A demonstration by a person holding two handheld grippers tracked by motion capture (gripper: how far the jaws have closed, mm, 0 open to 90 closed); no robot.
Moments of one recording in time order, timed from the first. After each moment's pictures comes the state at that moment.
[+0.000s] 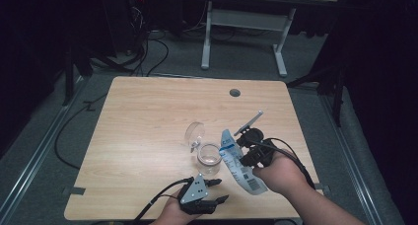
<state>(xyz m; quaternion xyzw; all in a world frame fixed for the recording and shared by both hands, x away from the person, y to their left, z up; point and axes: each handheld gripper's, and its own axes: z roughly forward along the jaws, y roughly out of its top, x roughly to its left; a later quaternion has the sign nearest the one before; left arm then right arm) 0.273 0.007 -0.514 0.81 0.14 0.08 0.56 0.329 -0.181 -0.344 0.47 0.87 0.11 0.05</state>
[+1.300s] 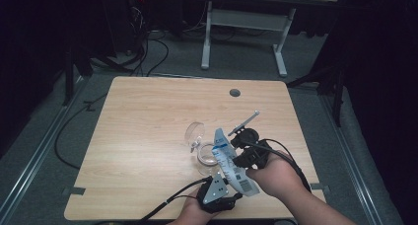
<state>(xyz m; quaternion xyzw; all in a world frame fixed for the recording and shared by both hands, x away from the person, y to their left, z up) 0.269 -0.039 -0.509 0.80 0.16 0.11 0.57 0.320 -0.166 -0.332 0.46 0.88 0.13 0.06</state>
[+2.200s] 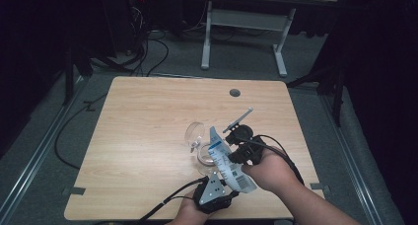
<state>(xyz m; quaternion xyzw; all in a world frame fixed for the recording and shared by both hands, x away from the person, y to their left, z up) 0.267 -0.030 -0.504 0.80 0.17 0.11 0.57 0.332 -0.156 -0.337 0.45 0.88 0.14 0.06</state>
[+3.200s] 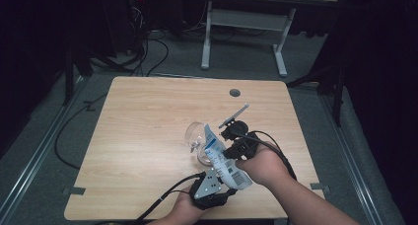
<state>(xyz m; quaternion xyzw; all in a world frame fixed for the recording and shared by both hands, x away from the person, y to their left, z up) 0.278 -0.021 -0.497 0.81 0.14 0.09 0.57 0.345 -0.149 -0.340 0.45 0.88 0.15 0.05</state>
